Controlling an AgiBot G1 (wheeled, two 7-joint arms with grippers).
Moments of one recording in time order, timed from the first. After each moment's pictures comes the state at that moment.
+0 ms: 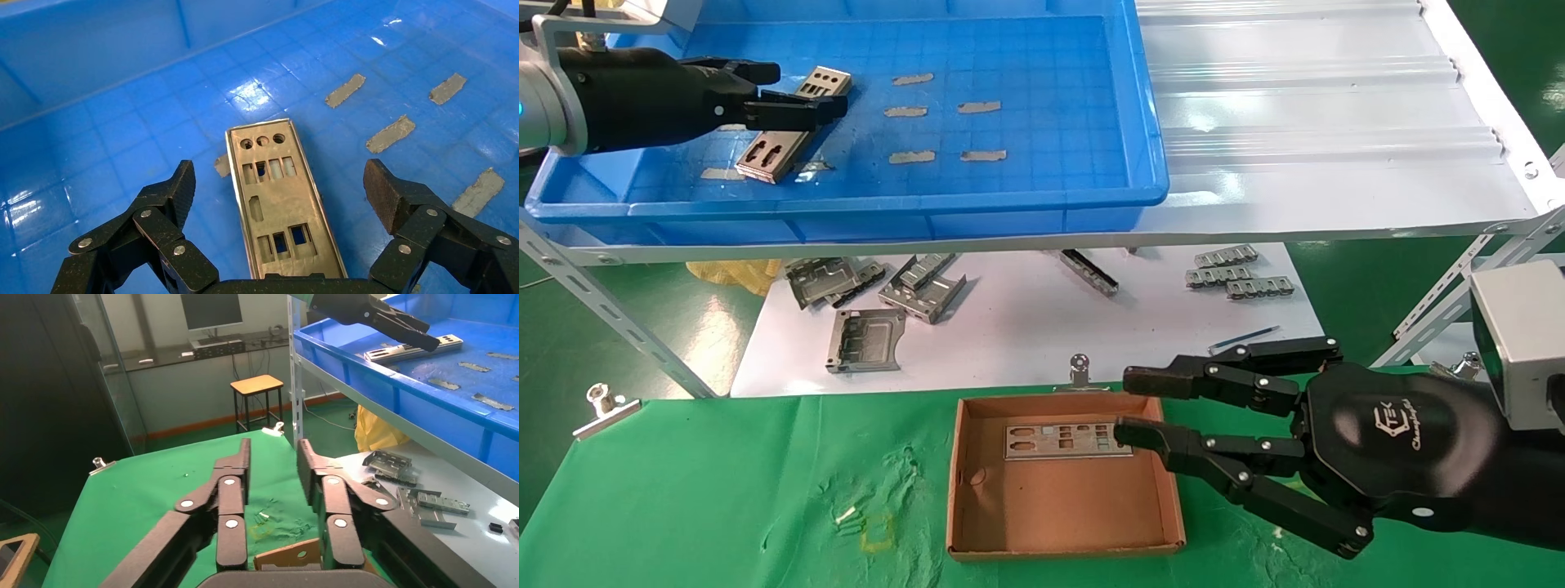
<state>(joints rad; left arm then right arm) -2.02 1.09 0.55 -0.02 1.39 1.03 -0.08 1.09 -0.55 -0.41 1.23 -0.62 -1.42 0.11</state>
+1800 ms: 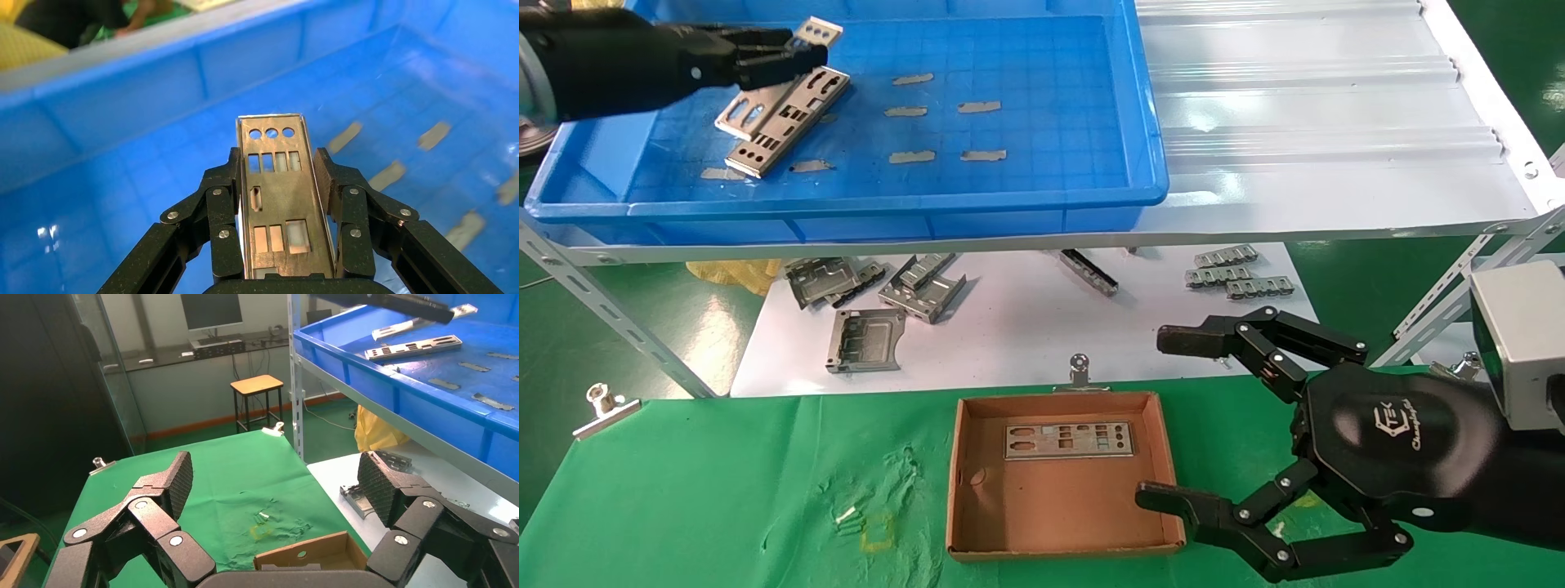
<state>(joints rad) -2.05 1.07 0.53 -0.02 1.35 1.08 -0.05 1.09 -0.55 -0.41 1.23 -0.62 -1.42 0.11</state>
